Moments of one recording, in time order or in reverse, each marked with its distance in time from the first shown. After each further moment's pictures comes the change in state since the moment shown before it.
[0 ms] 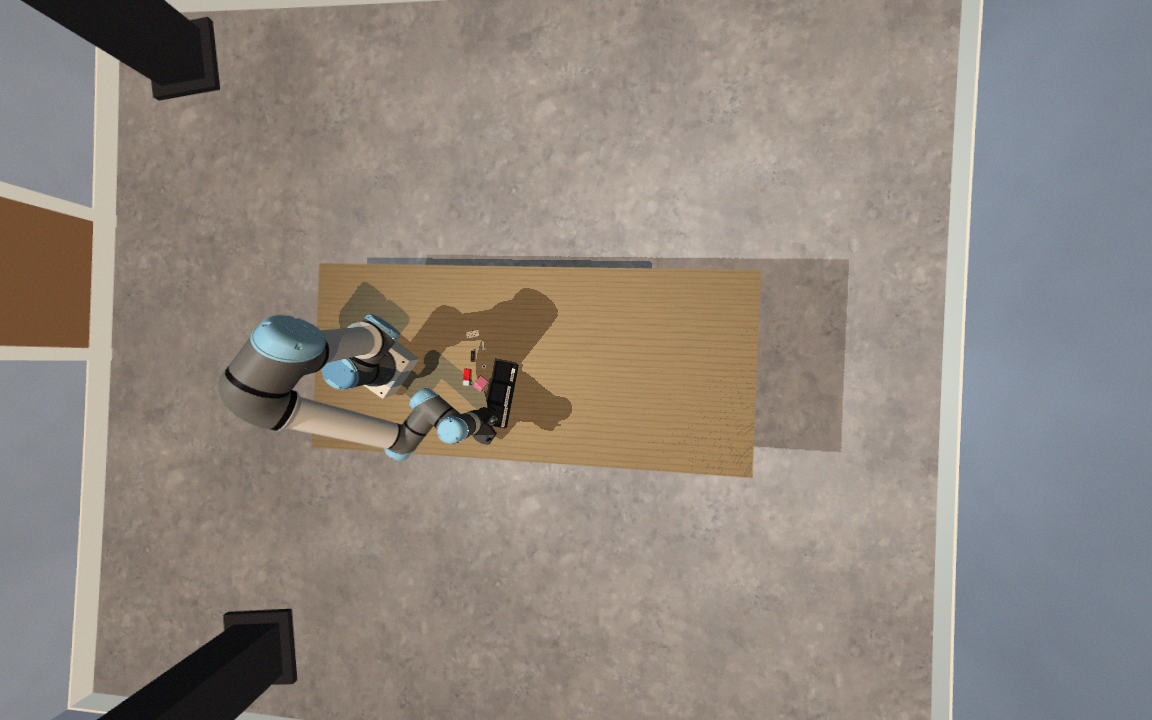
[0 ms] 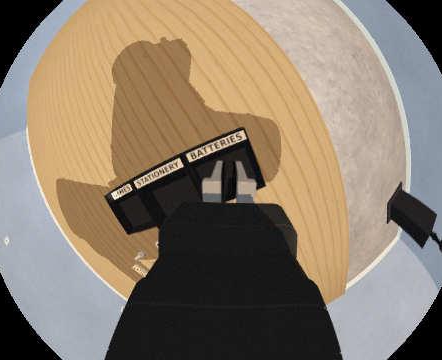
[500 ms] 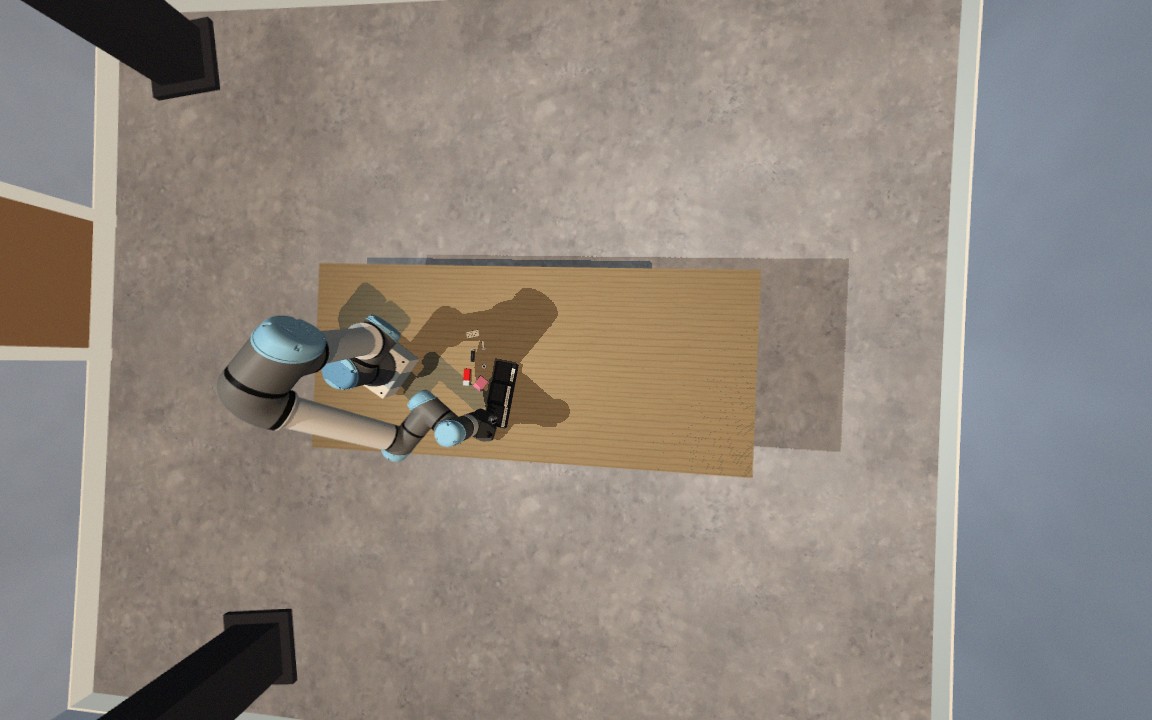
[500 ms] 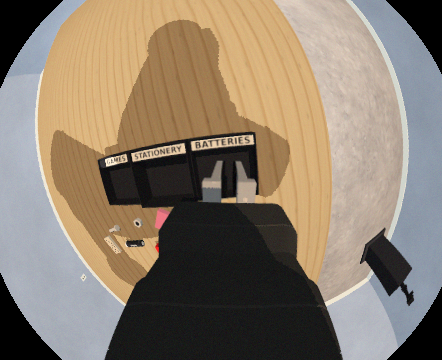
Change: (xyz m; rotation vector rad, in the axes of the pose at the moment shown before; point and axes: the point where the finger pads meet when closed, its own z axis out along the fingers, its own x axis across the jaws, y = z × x) arm 0.000 0.002 0.000 0.004 -0.017 -0.288
